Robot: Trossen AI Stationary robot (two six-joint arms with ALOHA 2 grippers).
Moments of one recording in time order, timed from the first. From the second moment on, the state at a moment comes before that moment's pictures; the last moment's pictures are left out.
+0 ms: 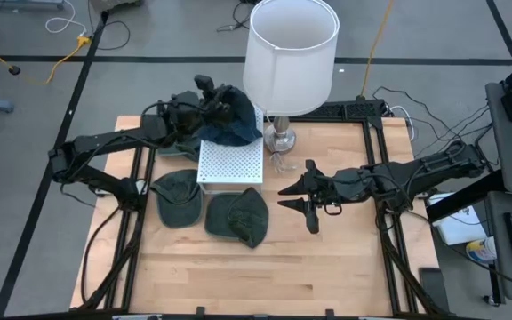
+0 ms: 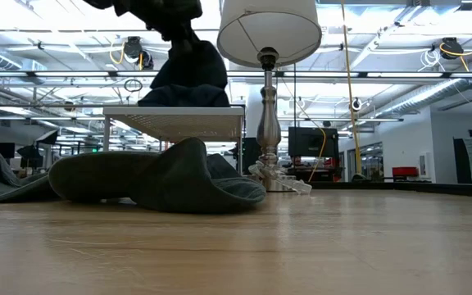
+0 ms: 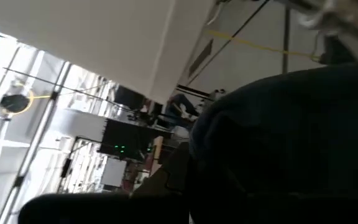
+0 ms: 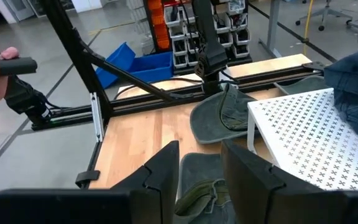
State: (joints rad) left arm 0.41 1.34 1.10 0.16 -0.50 1.18; right arm 0.30 1.25 1.19 -0.24 0.26 0.31
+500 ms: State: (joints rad) left arm 0.36 1.34 1.10 -0.11 -0.58 1.02; right arm 0.33 1.25 1.09 -0.22 0.26 0.38
